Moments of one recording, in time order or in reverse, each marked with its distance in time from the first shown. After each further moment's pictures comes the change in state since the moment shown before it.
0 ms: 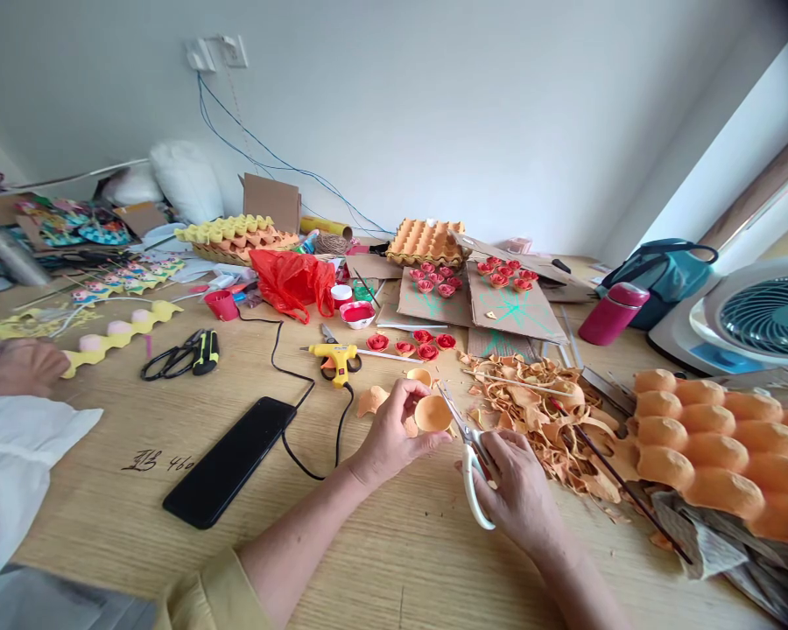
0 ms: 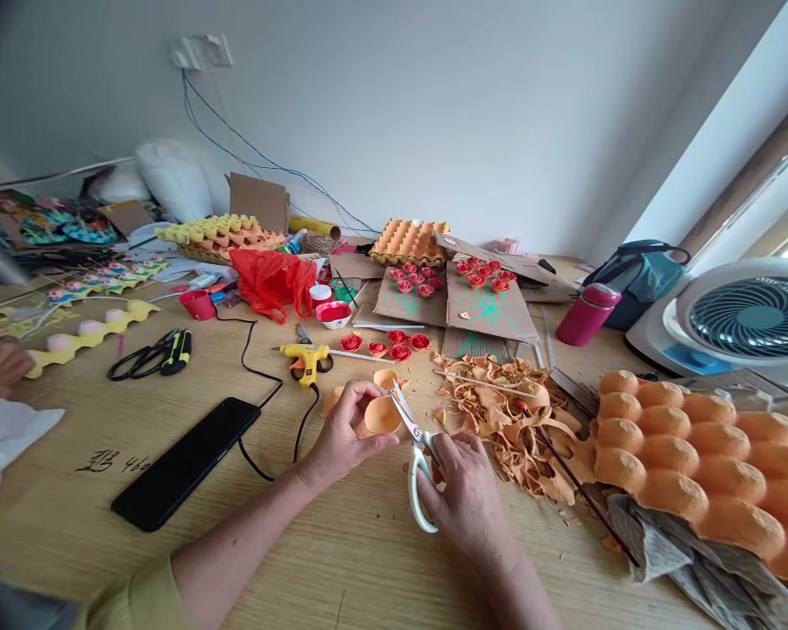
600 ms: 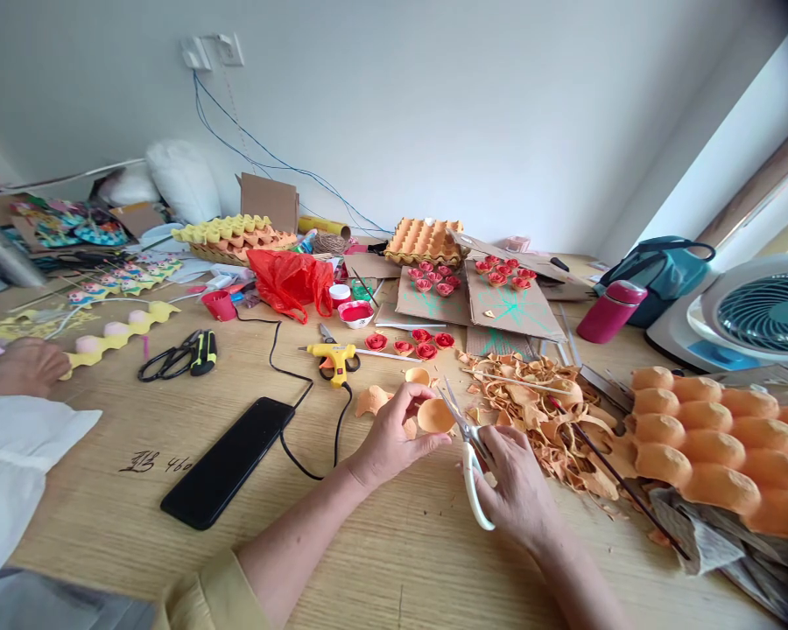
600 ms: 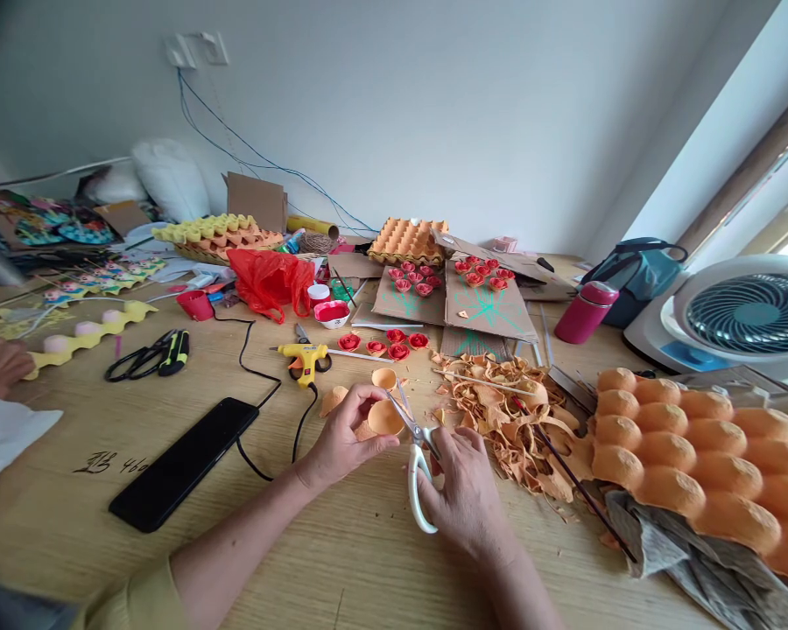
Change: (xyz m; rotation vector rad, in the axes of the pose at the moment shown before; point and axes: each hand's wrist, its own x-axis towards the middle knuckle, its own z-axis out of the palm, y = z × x) left_hand -0.002 0.004 0.000 0.056 -0.049 0.024; right_hand 0.001 0.002 0.001 0.014 -0.047 0.040
